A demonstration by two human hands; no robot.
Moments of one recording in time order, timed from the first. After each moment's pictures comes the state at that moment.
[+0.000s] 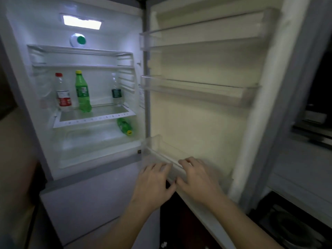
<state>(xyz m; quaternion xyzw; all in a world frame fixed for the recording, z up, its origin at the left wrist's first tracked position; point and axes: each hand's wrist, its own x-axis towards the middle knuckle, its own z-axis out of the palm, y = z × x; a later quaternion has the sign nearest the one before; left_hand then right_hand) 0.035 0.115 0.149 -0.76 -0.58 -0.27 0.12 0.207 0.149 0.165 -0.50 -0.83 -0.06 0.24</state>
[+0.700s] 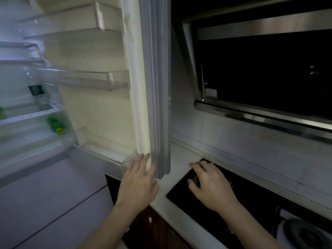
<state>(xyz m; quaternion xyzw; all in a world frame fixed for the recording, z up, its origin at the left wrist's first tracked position) 0.272 0.047 0.130 -0.83 -0.50 -0.20 0.17 0.512 0.003 0.140 -0.63 -0.74 -0.07 0.22</state>
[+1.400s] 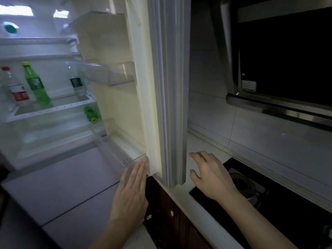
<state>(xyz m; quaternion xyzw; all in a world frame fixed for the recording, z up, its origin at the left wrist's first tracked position) 0.197 0.024 0.087 -0.77 -0.60 -0.02 0.23 0.459 0.062 0.135 -0.54 -0.80 -0.04 0.26</state>
